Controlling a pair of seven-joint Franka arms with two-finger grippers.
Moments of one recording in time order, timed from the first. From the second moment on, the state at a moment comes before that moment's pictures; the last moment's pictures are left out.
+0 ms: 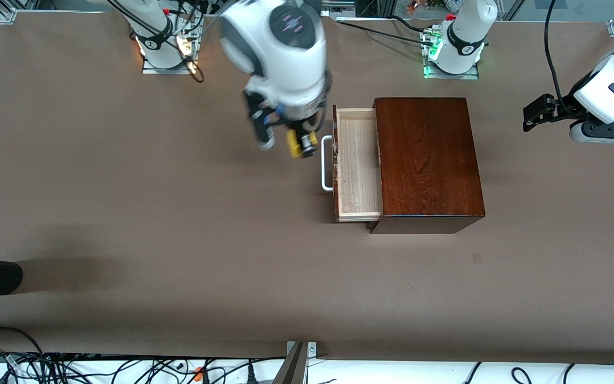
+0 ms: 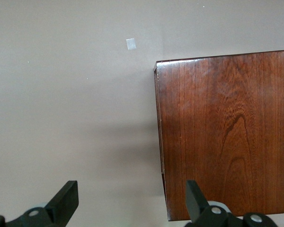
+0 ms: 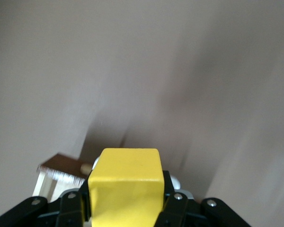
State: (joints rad) left arm -0.04 -0.03 -0.02 -1.67 0.01 1.56 -0.01; right arm 0.61 0.62 0.18 -1.01 -0.09 1.60 1.89
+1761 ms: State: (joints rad) left arm -0.28 0.47 -0.40 -1.53 -0.05 1.88 0.58; right arm 0.22 0.83 0.13 -1.43 -0.03 2.30 0.33
